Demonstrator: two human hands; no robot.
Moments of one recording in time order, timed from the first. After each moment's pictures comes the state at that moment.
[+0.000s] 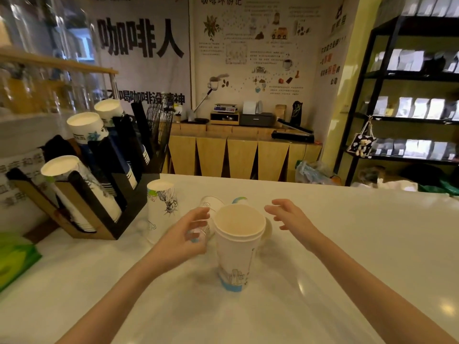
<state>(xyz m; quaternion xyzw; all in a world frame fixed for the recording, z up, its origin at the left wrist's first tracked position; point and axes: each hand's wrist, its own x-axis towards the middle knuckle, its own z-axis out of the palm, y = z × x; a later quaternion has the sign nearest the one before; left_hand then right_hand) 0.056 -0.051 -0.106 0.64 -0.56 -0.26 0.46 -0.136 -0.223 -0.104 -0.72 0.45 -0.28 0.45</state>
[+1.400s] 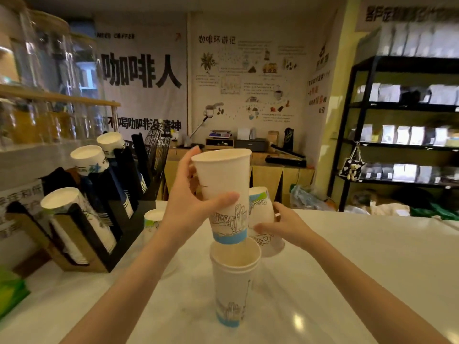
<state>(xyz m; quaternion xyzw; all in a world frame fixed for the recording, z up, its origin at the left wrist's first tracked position) 0.020 -0.060 0.009 0.48 -0.54 -0.15 0.68 -0.125 -0.225 -0.047 -0.81 0.40 -0.27 0.35</state>
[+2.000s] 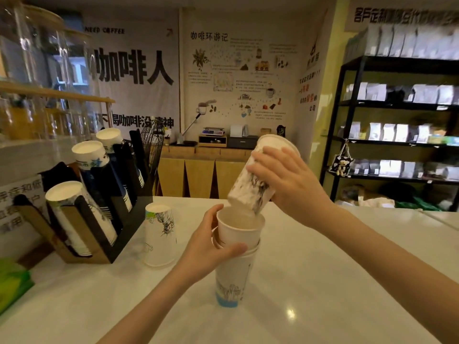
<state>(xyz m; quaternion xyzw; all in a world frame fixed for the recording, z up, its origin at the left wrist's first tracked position) 0.005 -0.054 -0.068 0.58 -0.58 -0.21 0.54 -0.155 -0.174 0.016 -0.86 0.12 -0.37 -0.34</state>
